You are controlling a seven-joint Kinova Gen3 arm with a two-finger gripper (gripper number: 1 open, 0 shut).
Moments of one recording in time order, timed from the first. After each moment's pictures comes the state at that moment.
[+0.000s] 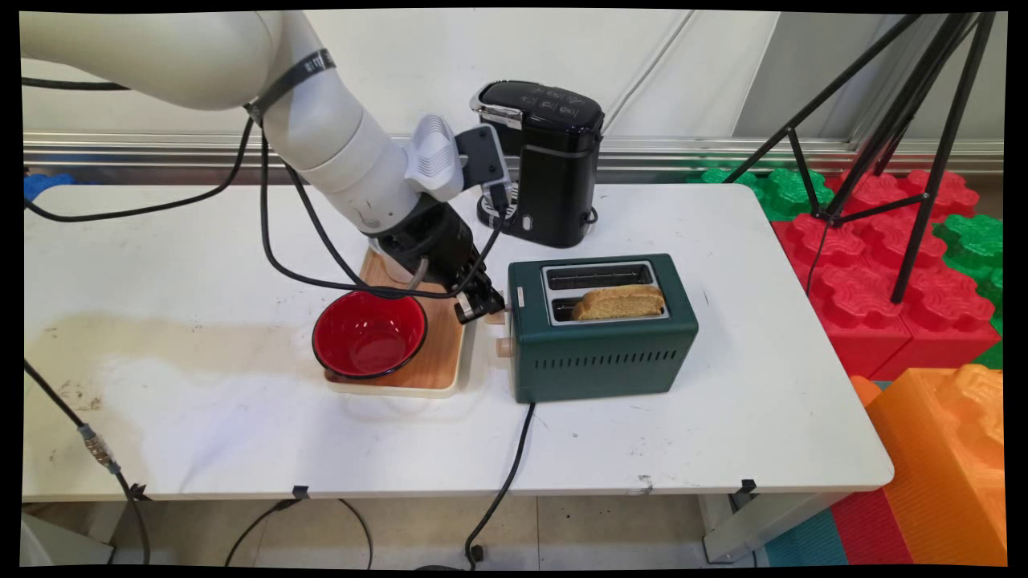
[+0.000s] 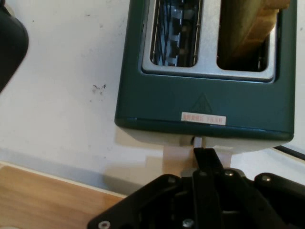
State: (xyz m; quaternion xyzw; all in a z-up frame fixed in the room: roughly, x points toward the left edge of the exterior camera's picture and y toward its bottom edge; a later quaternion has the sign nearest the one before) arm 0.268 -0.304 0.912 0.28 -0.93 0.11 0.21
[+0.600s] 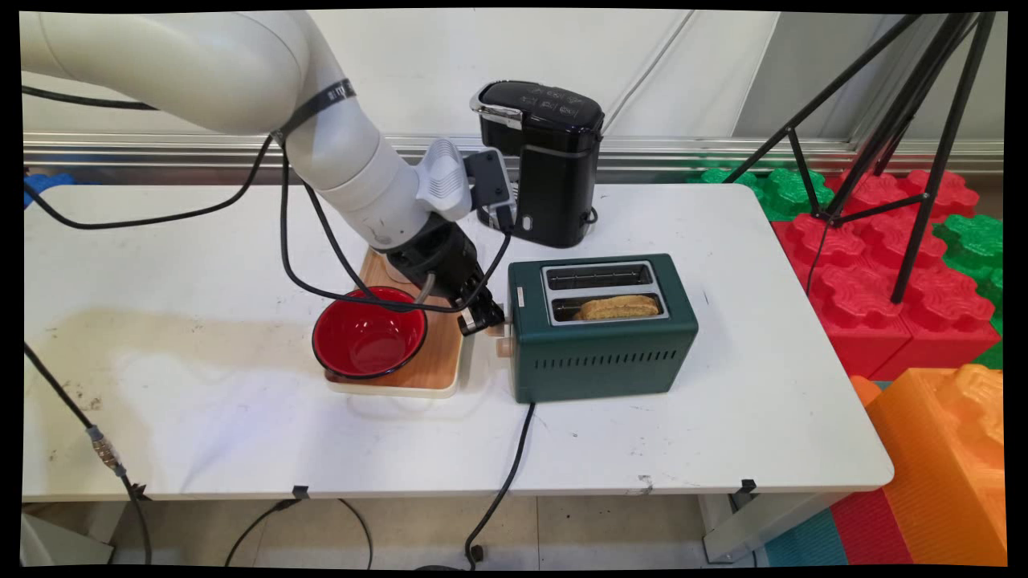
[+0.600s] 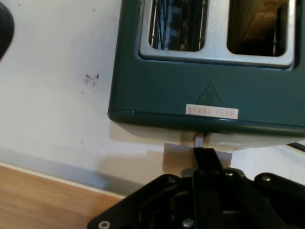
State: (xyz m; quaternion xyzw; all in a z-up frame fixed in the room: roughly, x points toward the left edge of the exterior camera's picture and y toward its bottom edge) arm 0.266 -0.313 0.886 0.28 -0.93 0.10 0.20
